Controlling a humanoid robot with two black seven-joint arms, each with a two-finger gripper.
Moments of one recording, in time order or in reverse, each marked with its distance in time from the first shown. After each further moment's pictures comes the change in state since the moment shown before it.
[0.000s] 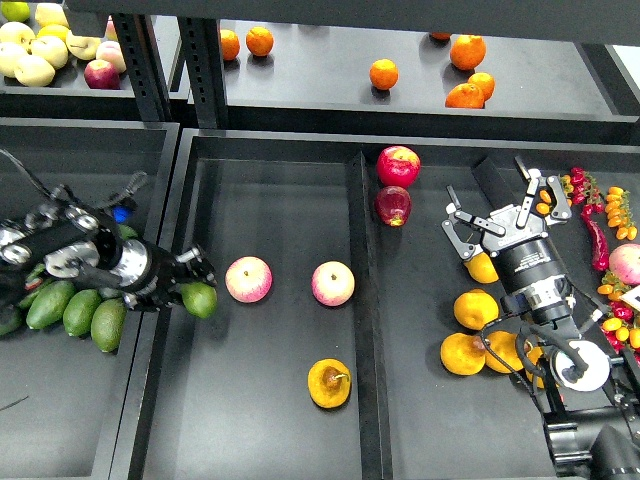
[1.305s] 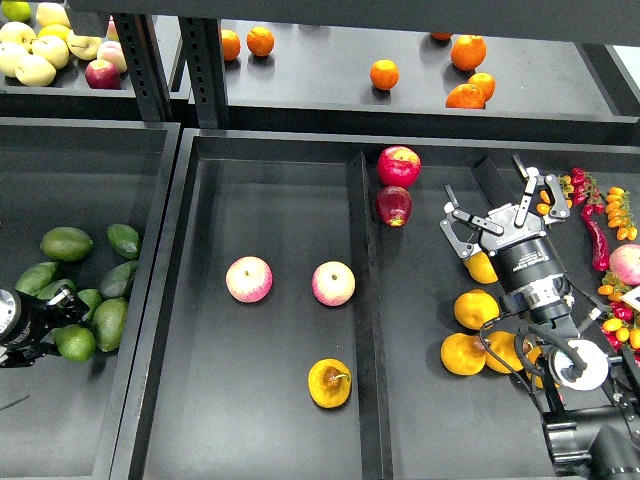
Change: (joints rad) left arm 0.277 0.181 -0.113 0.037 0.027 0.000 0.000; right arm 0.002 0.000 -0.005 0.007 0.002 0.000 0.000
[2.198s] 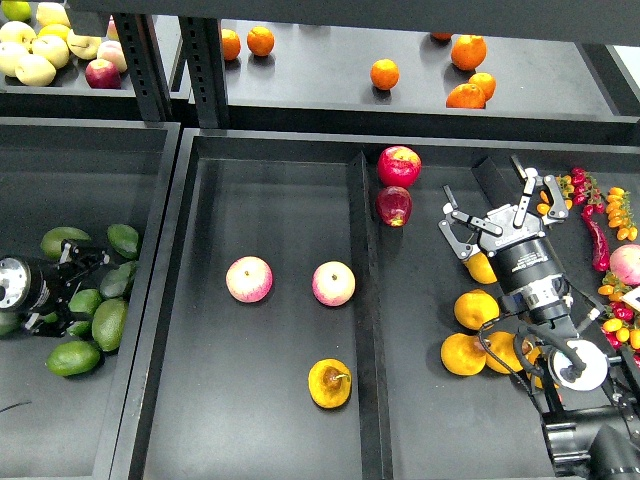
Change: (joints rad) left arm 0.090 -0.042 -0.417 -0.061 -0.214 0.000 0.000; right arm 0.000 0.000 -0.003 -0.002 0.000 0.000 0.000
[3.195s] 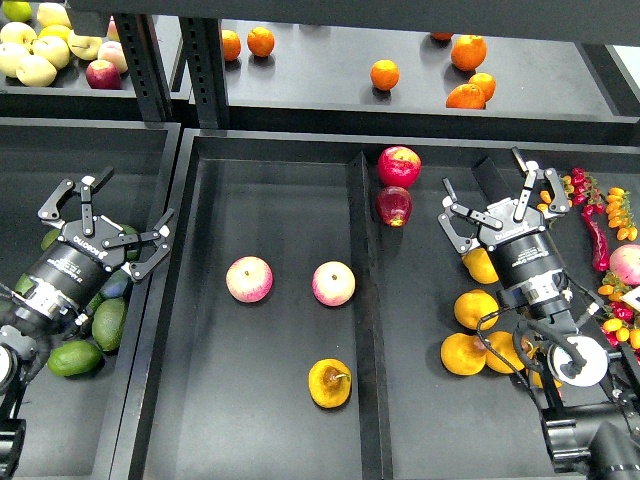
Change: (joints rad) left arm 0.504 -0.532 -0.853 -0.441 -0.395 0.000 -0.001; right arm 0.019 0.000 -0.012 0.033 0.039 0.000 -0.004
